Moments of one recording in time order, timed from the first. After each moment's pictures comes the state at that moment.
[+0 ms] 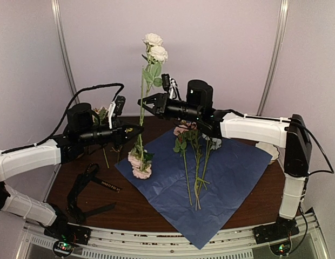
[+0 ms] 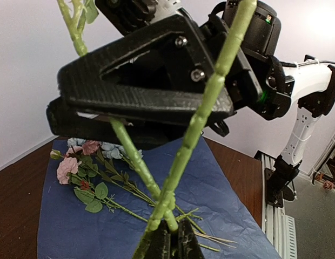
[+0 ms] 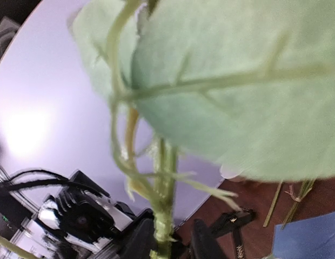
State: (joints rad) left arm -0.61 1.24 0.84 0.29 0.61 -0.16; right arm 0.84 1.91 1.60 0.39 -0.44 0.86
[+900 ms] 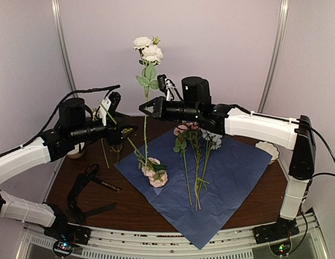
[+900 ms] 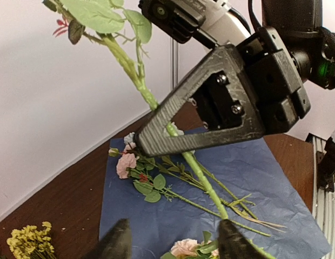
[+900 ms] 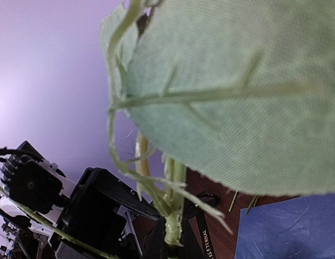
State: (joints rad) left arm -0.61 1.13 0.90 0.04 0.39 0.08; right arm 0.88 1.87 1.67 0.09 -0.31 0.66
